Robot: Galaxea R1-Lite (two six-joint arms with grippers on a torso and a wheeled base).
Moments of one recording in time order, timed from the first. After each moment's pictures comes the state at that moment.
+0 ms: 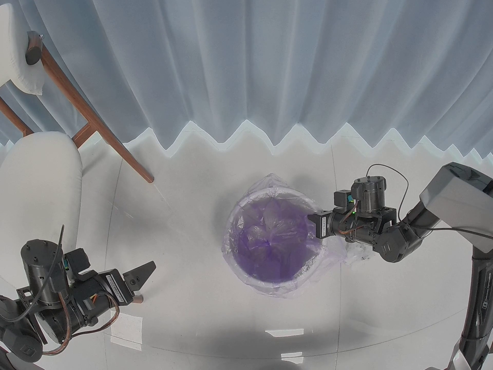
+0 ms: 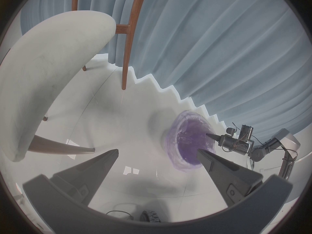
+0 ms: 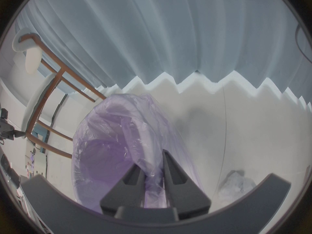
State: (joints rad) left arm -0.46 1.43 -0.14 -0.87 0.14 -0.61; right arm 0.38 2.25 -1.04 -0.75 0.15 0.07
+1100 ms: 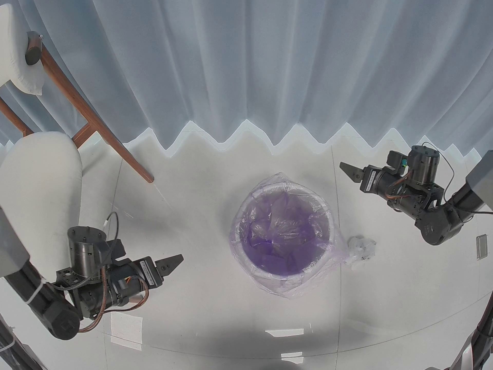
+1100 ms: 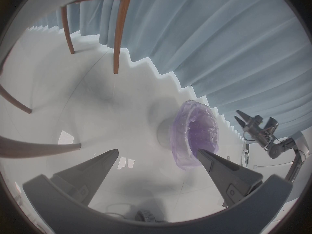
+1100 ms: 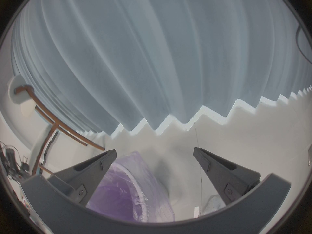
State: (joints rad) left arm -0.37 1.80 -0.26 -1.07 -0.04 -0.60; right arm 0.20 2.04 -0.92 -0.97 0.16 0.24
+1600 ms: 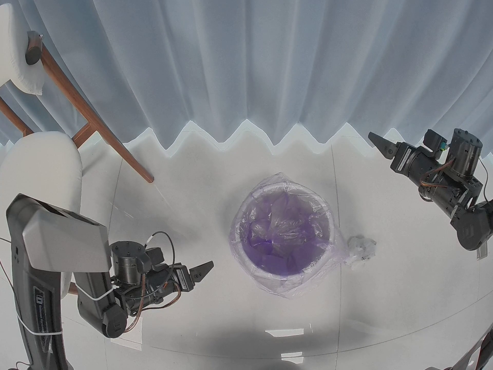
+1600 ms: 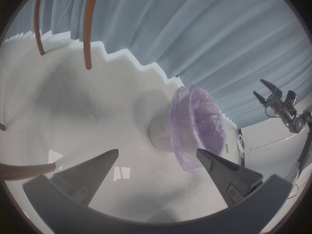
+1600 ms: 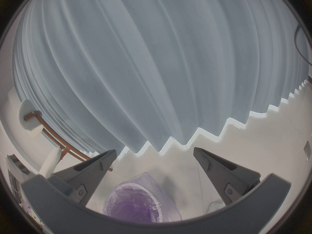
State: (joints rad) left arm -0.36 2.30 -0.38 -1.54 -0.18 -0.45; right arm 0.20 1.75 -0.76 -1.01 0.09 0.31
